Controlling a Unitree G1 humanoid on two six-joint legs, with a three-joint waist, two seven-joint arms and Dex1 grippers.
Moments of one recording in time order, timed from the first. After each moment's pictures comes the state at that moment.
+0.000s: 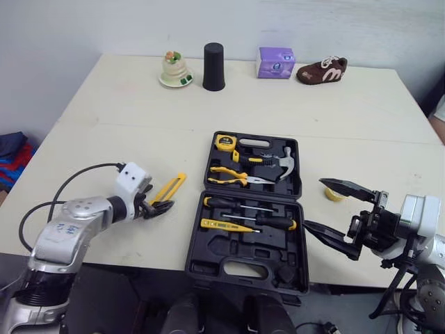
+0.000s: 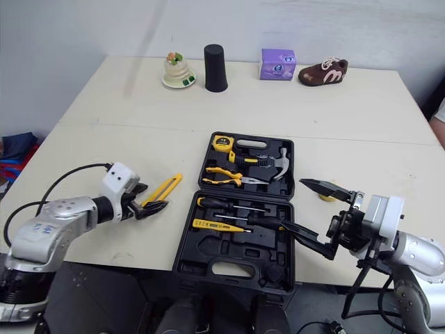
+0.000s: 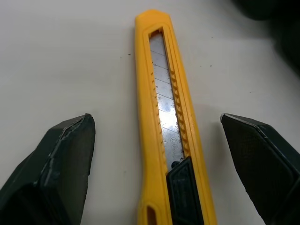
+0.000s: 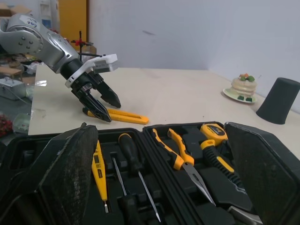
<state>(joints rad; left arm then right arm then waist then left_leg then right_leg) -0.29 0.70 0.02 -0.26 -0.32 0.88 -0.49 0.15 -0.68 -0.32 -0.44 0.72 0.00 1.06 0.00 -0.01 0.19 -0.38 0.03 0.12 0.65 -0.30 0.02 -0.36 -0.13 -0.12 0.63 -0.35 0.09</state>
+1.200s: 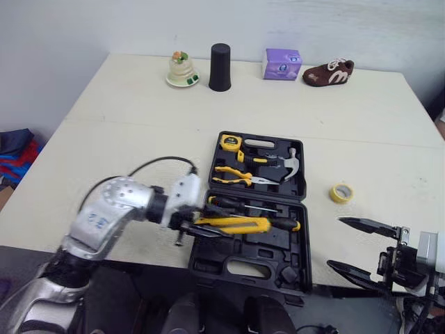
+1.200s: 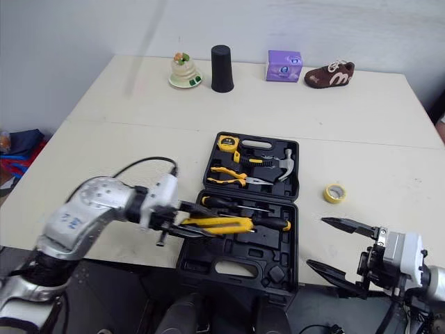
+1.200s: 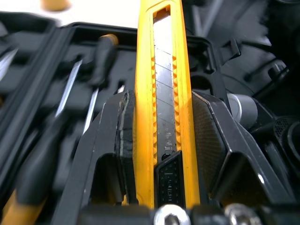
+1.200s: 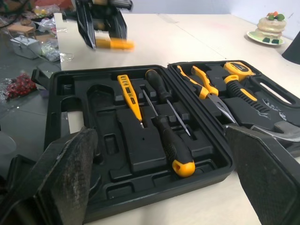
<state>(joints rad) -0.51 0.66 -0.33 -0.34 -0.42 0.54 -1.14 0.42 -0.72 -0.49 -0.39 0.68 -0.07 1.25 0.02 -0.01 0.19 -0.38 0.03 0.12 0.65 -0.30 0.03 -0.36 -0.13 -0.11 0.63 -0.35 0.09</state>
